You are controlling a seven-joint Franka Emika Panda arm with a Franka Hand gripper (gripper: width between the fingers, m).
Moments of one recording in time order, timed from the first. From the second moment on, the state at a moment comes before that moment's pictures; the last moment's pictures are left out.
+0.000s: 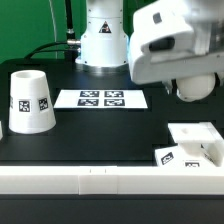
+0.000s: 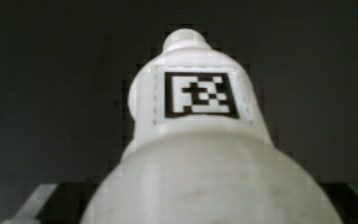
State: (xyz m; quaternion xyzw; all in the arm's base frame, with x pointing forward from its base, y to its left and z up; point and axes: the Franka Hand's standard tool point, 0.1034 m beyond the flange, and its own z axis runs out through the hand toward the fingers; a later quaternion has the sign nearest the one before) arm 0.556 0.111 0.115 -0.97 -0.01 0.22 0.09
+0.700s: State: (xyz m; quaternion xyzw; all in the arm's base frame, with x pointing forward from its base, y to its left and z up) arm 0.589 0.109 0.130 -1.00 0.00 -0.05 0.08
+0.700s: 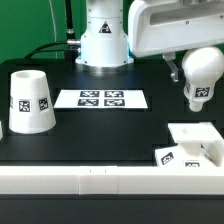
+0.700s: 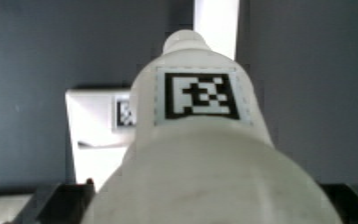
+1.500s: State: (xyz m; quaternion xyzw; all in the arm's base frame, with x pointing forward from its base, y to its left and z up) arm 0.611 0.089 0.152 -0.97 -0.02 -0.22 0.06
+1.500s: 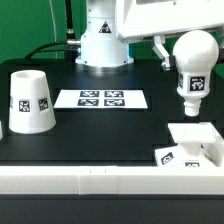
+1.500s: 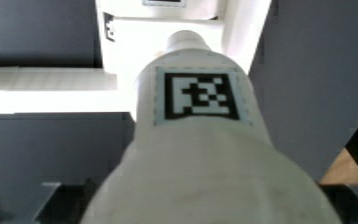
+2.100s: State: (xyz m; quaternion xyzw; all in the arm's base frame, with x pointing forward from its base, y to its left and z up) arm 0.636 0.084 0.141 -0.97 -0.04 -0.22 0.05
